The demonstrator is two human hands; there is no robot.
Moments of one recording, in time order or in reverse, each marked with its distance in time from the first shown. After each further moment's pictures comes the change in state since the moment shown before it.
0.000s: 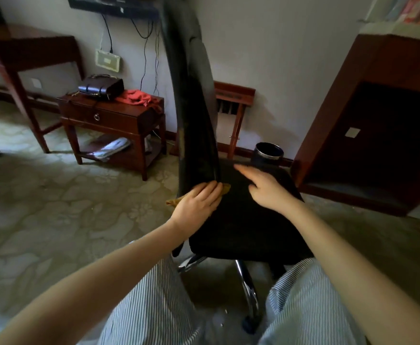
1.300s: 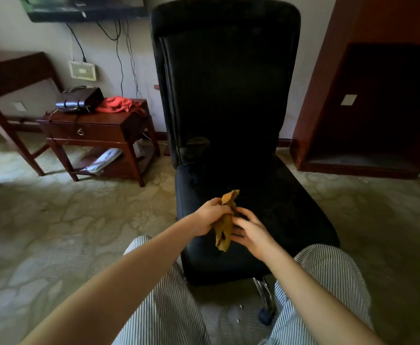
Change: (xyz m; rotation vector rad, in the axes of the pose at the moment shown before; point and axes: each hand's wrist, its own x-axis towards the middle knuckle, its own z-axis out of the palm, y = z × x) left_hand 0.081 0.036 0.028 -2.033 -0.547 -0.656; right_hand -0.031 0.041 0.105 1.490 0.094 0.549
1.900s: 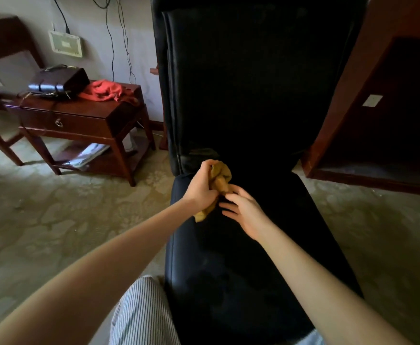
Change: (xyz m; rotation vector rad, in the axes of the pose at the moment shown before) left_hand 0.126 0.079 -0.088 0.552 0.367 0.556; right_hand 0.154 -0.084 0.034 -0.217 0.008 -0.084
